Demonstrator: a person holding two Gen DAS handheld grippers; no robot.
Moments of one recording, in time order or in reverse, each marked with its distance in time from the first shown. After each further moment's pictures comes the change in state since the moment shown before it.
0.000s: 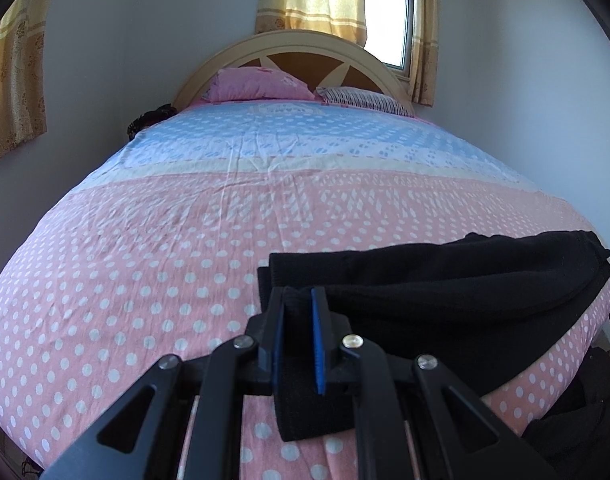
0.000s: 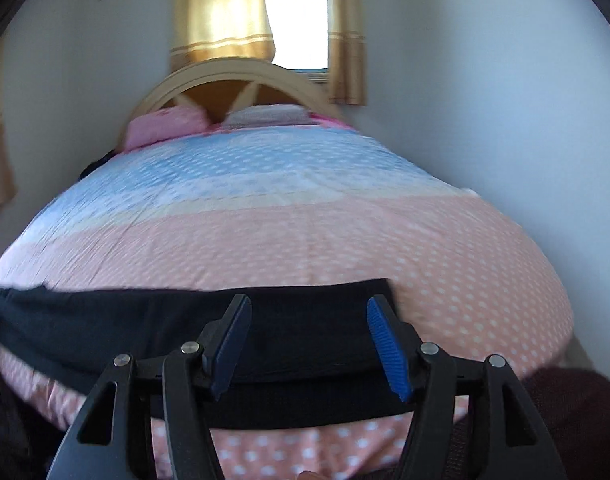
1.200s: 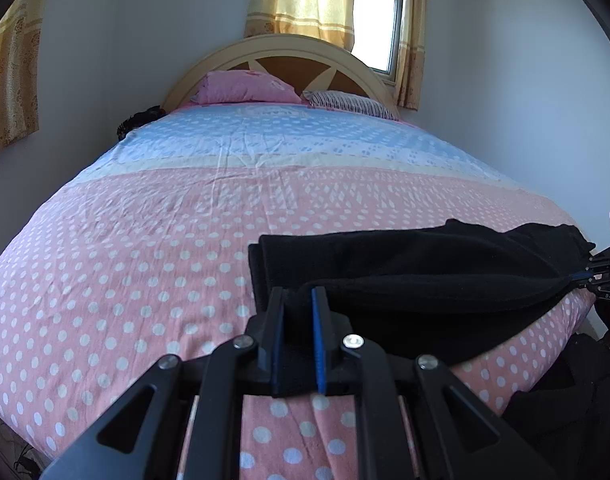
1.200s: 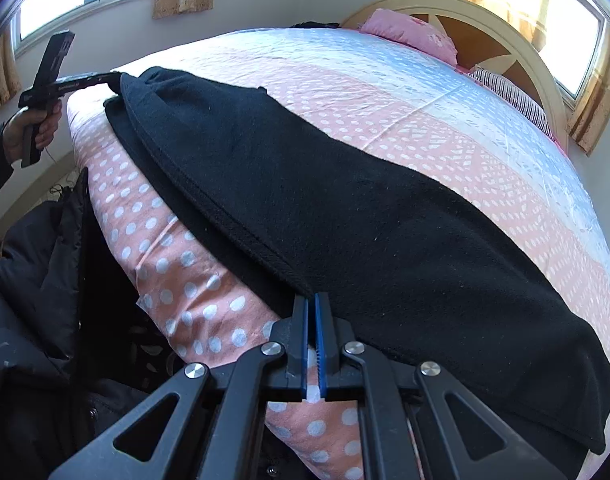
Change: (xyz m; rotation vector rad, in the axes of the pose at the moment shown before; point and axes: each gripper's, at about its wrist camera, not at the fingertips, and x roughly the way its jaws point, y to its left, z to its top) left arm -0.025 -0.001 -0.022 0.003 -0.018 -0.058; right arm 0.054 0.250 -0.065 -0.568 0.264 0.453
